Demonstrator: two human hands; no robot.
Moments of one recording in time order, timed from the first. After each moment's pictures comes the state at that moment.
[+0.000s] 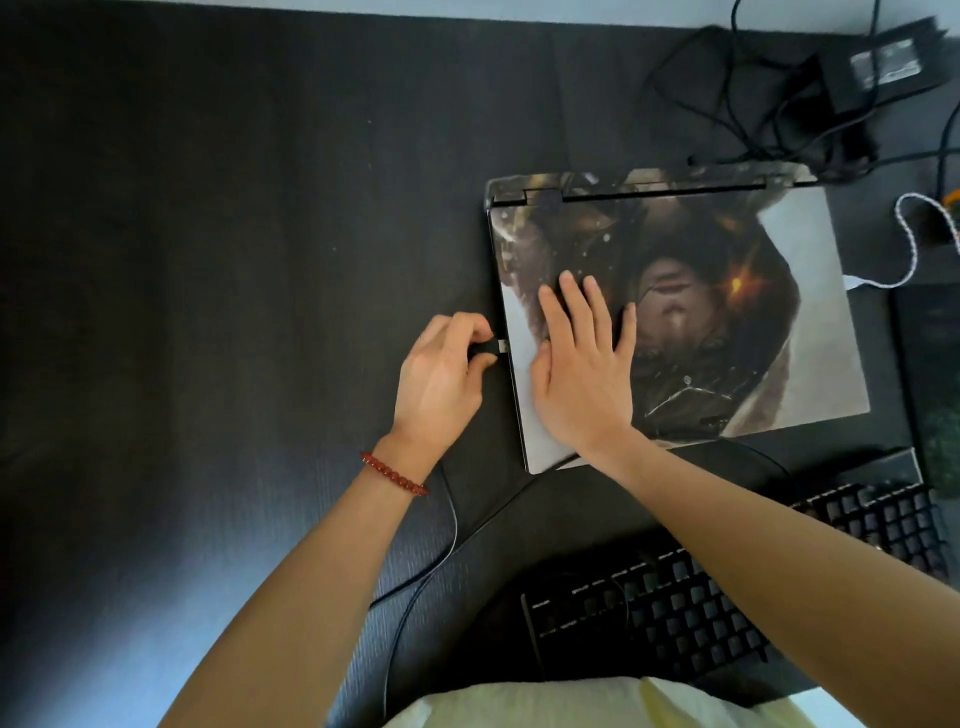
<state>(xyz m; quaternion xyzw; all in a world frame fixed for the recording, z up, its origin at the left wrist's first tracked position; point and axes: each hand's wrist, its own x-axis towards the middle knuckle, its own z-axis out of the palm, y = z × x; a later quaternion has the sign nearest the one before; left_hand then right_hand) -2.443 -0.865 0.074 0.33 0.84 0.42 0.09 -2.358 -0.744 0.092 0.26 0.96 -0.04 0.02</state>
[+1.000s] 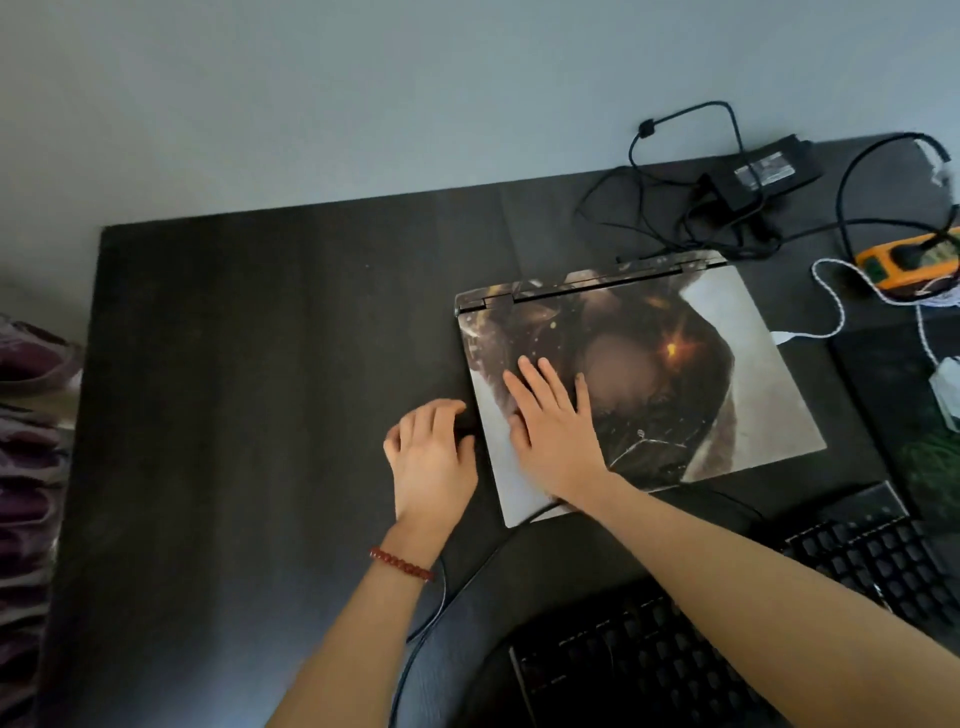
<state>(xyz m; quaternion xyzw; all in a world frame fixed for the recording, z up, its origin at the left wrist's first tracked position) -2.417 -0.862 0.114 0.26 0.92 0.26 0.12 -2.352 -0.725 0.103 0.22 0.96 -0.14 0.07</state>
